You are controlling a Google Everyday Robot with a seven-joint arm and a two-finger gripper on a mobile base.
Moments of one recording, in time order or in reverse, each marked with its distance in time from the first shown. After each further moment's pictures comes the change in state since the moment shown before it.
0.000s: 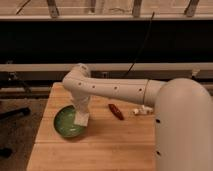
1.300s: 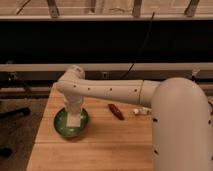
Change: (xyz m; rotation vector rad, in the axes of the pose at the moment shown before) arm -0.016 -0.039 -0.002 0.083 0.008 -0.167
